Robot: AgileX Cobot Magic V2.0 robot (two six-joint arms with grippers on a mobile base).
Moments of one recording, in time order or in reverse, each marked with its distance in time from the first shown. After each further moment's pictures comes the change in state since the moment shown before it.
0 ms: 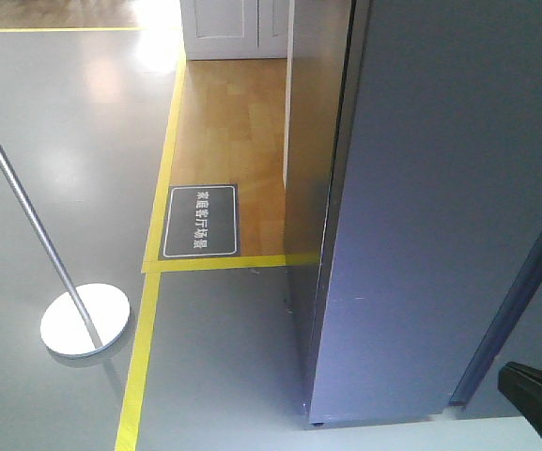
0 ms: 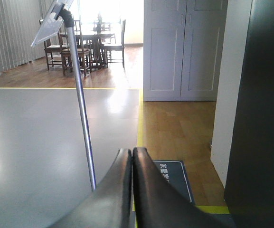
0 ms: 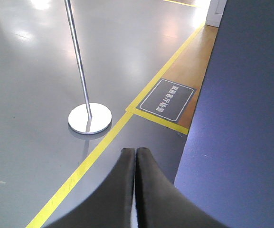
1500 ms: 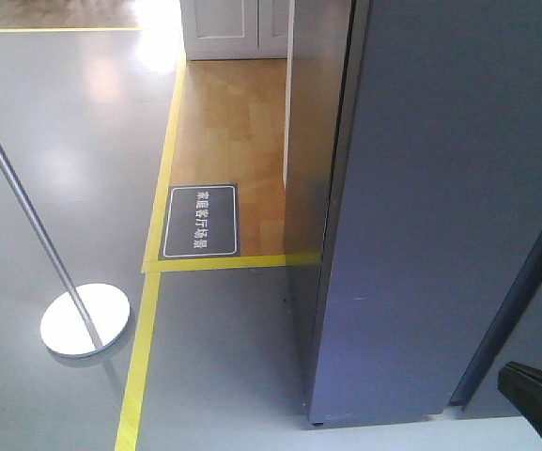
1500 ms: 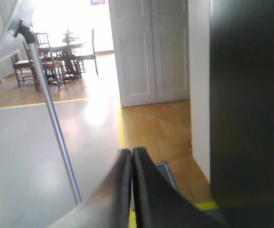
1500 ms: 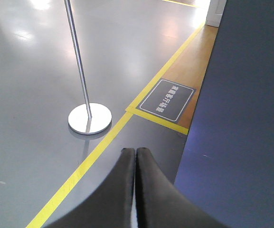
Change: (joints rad) left arm -0.081 0.119 0.000 0.006 -0.145 0.094; right arm 0.000 0.000 0.000 0.000 -0.001 0.000
